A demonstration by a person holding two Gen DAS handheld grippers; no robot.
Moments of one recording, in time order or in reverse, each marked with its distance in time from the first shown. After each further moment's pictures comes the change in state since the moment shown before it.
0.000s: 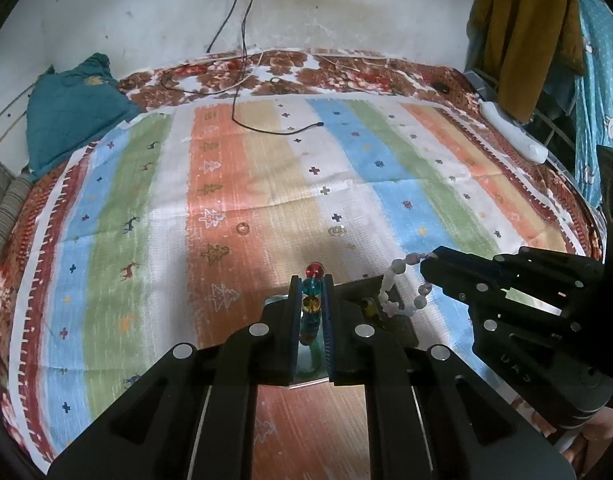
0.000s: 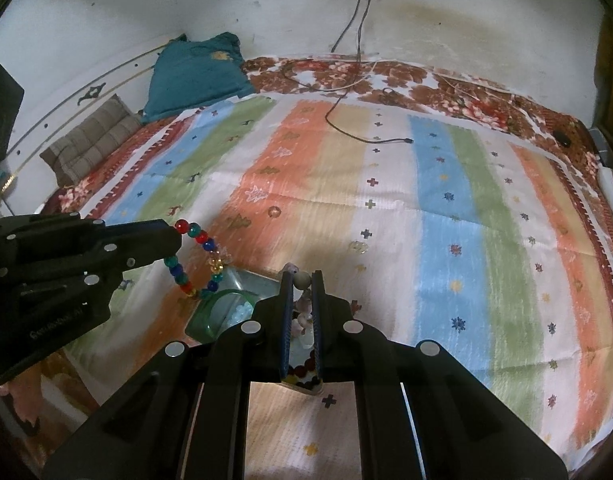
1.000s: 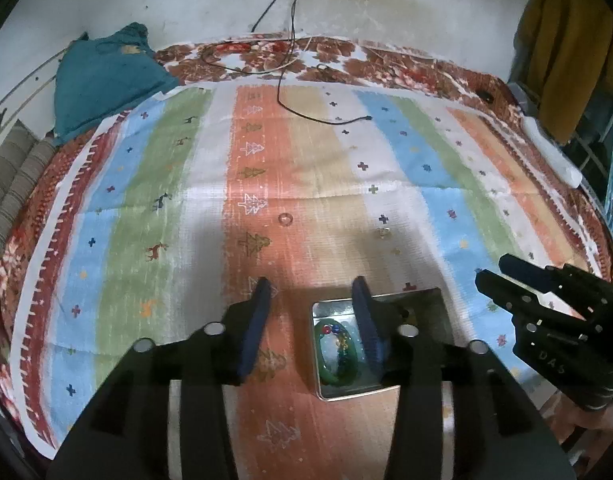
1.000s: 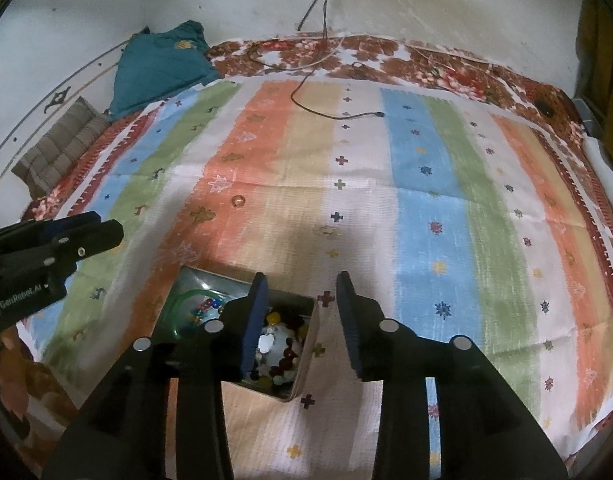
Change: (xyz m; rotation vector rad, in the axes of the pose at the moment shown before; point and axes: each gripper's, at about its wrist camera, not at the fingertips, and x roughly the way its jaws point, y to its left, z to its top) left arm 0.021 0.036 0.010 -0.110 0.050 0.089; right arm 0.025 -0.023 0.008 0.079 0.084 -0.075
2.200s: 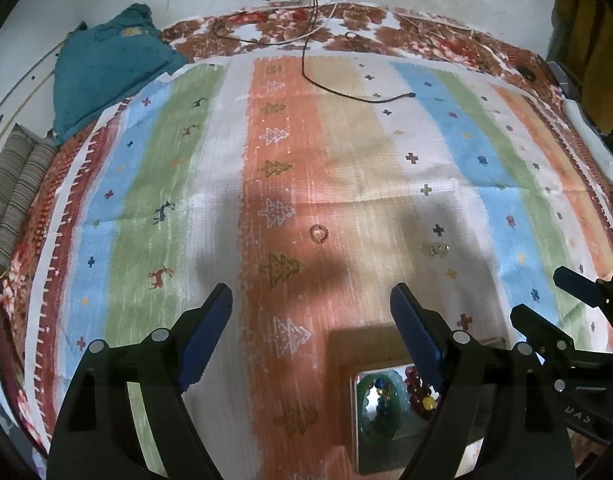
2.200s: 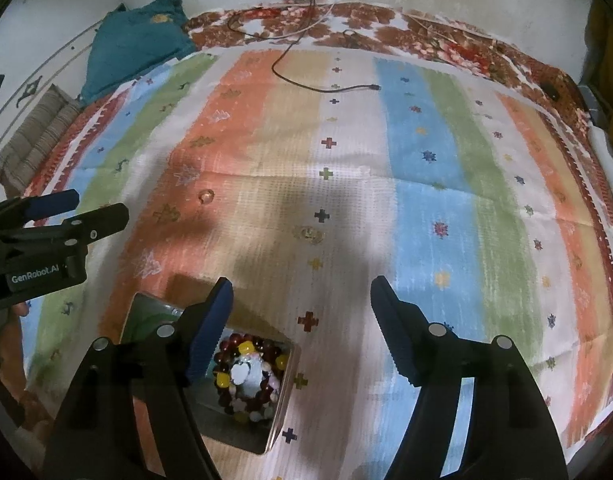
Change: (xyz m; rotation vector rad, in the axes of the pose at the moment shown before) left arm 0.073 0.016 0.046 -0.003 0.119 0.105; right arm 0.057 -0.012 0.032 0.010 0.116 -0.037
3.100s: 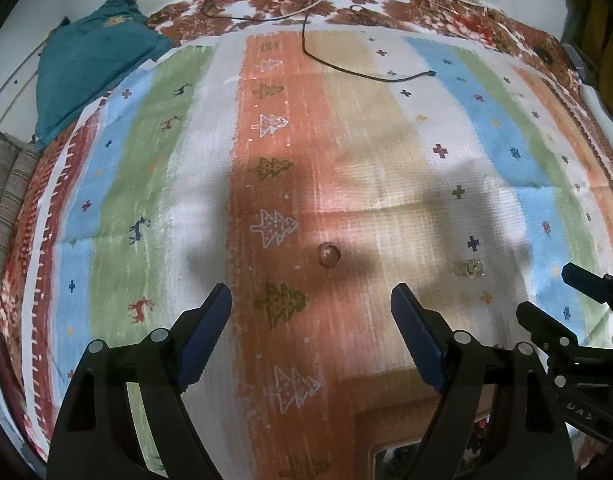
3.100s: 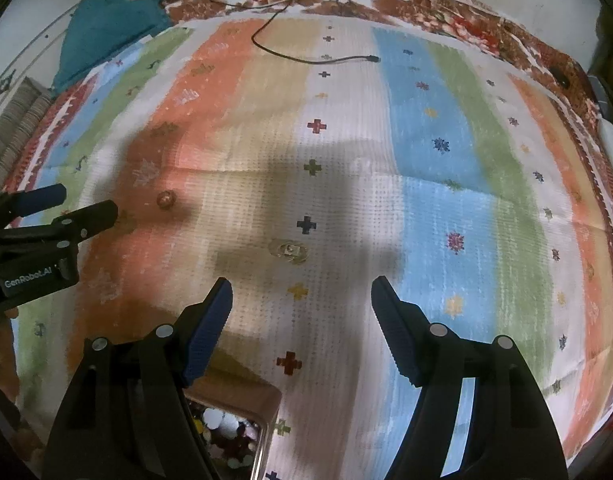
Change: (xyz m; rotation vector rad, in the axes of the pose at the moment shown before) left arm 0.058 0.001 0.030 0.030 0.078 0.023; right arm 0.061 -0.012 0.029 0.014 0.107 -0.033
